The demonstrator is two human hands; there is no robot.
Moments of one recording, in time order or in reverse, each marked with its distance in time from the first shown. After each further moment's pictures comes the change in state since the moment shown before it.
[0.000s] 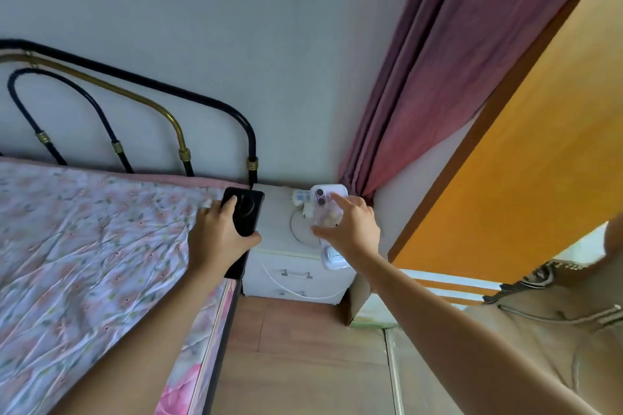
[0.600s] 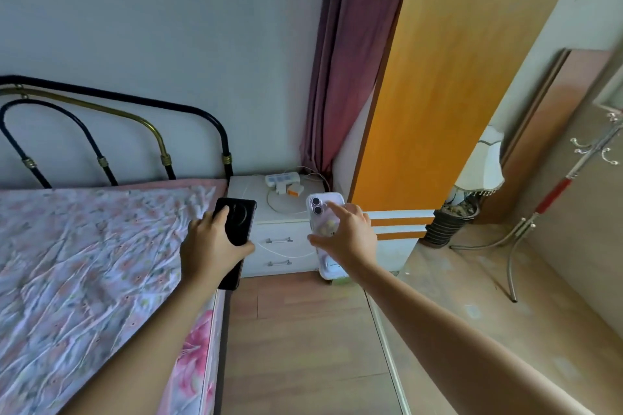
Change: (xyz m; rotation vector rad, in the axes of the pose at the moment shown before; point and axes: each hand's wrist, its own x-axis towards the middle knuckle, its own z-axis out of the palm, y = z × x) left_hand -0.238 -0.003 -0.100 -0.014 -0.022 0.165; right_hand -0.289 0.007 -0.063 -0.021 0.167 0.069
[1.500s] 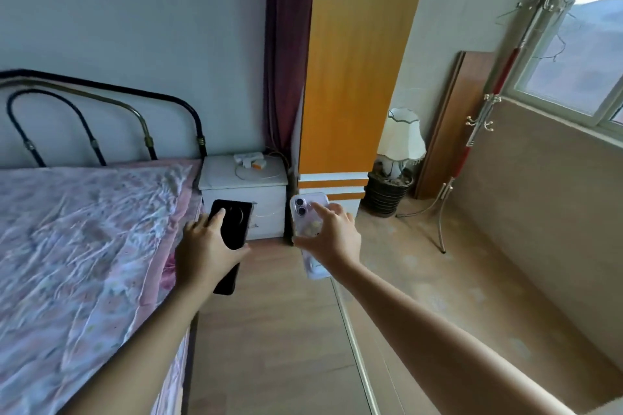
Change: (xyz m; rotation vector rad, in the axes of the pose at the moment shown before) left_hand -0.379 0.109 -0.090 -0.055 0.065 0.080; right_hand -0.362 0.072 -0.165 -0.035 0.065 -0.024
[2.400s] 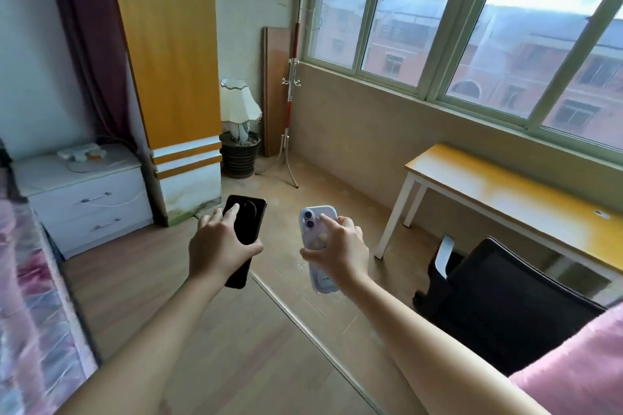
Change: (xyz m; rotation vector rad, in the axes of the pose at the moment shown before) left_hand -0.297 0.060 -0.087 -0.261 -0.301 0.494; right_hand -0.435 -0.013 -0.124 -0.174 0.283 0.590
